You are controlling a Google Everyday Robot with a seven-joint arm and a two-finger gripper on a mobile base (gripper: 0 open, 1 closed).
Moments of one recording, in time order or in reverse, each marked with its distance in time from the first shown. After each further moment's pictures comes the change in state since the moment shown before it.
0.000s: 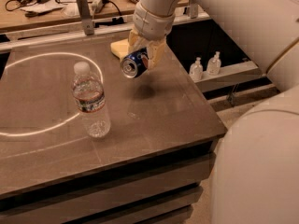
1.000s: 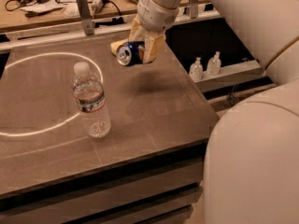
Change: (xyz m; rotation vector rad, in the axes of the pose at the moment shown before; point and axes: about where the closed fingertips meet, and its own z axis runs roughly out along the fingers) arm 0.009 -0.014 -0.012 0.075 -0.078 0.266
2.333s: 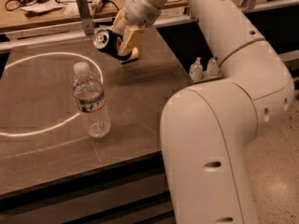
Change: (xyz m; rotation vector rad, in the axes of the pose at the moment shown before) arm -0.022 -0.065 0.026 0.047 -0.321 0.152
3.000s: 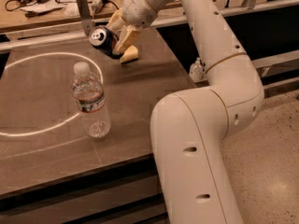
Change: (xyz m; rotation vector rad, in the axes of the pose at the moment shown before) arm -0.005 -0.018 0.013 0.017 -0.143 -0.066
